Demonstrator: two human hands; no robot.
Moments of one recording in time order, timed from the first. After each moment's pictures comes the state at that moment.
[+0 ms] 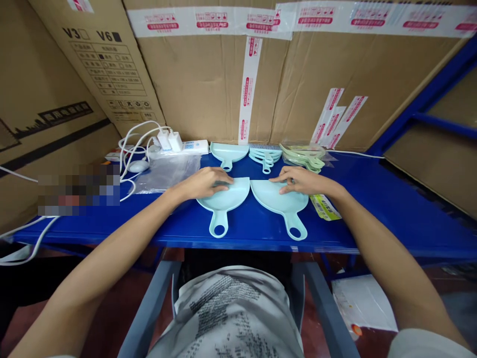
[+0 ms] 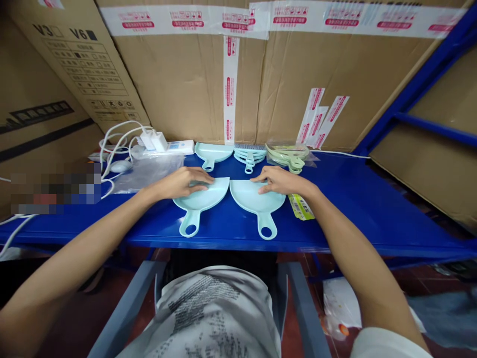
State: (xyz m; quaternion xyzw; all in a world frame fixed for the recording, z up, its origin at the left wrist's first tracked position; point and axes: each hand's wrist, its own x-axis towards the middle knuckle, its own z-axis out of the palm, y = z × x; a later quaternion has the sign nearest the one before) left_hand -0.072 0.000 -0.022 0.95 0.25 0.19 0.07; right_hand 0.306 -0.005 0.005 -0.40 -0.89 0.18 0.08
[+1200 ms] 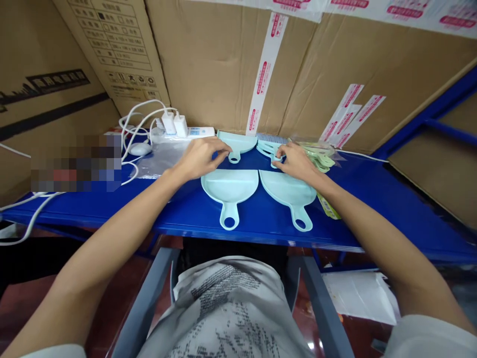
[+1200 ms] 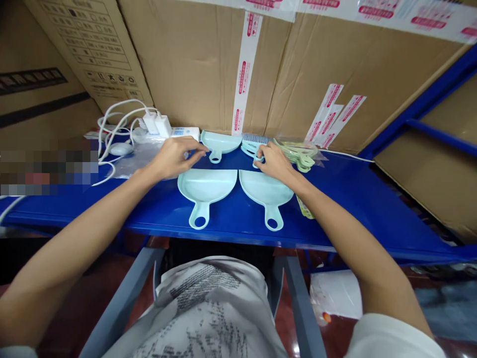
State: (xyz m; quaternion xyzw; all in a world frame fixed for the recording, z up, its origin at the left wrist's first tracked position) left_hand -0.090 0.003 -0.001 0.87 0.35 0.34 -0.04; right_hand 0.247 0.022 0.002 -0.53 -0.83 -0.03 0.17
